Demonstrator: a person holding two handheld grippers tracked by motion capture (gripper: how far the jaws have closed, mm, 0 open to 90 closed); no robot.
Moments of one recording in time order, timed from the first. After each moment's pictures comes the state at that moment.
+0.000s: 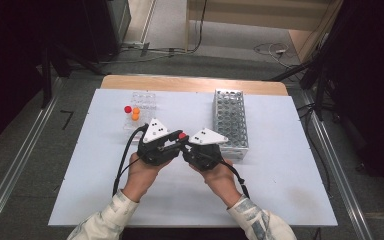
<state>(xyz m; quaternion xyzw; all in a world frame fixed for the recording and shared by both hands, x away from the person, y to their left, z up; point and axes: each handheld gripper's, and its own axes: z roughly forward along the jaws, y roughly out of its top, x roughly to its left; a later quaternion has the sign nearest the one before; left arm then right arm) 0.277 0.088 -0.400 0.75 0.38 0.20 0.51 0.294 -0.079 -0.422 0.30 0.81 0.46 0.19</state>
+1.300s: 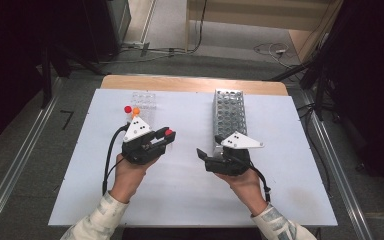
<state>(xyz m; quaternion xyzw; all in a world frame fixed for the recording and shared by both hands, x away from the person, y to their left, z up) 0.268 0.123 -0.393 0.72 0.41 0.21 0.52 0.285 -0.150 -0.418 0.35 0.79 0.47 0.18</state>
